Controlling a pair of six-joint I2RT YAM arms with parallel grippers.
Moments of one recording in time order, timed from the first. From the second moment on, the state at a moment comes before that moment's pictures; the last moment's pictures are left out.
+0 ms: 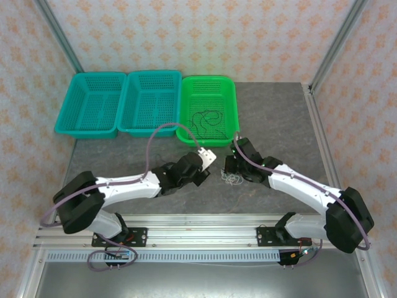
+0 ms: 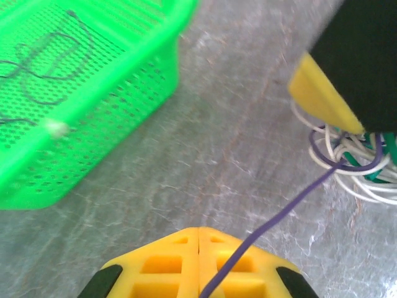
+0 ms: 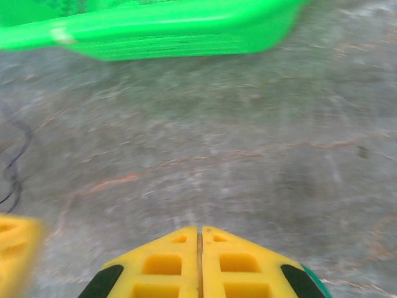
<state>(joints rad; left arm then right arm) -0.92 1.42 0.75 0.03 -0.27 -0.01 0.68 1.22 0.72 -0.40 0.10 0.67</state>
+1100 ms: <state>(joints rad) -0.58 1.01 0.79 -0.27 -0.21 -0.39 0.27 1.16 0.47 -0.32 0.10 1.09</state>
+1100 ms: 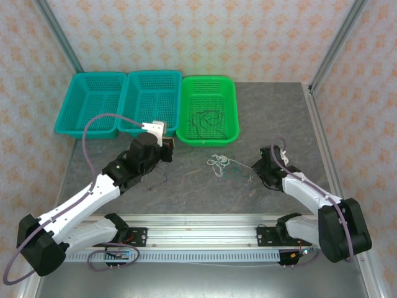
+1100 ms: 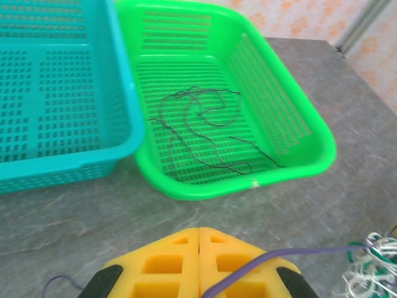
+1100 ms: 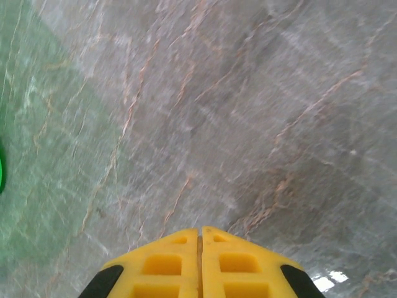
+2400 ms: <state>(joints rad) -0.40 1.02 0.71 -0.21 0.07 -0.56 0.36 0.93 0.56 -0.45 0.04 0.80</state>
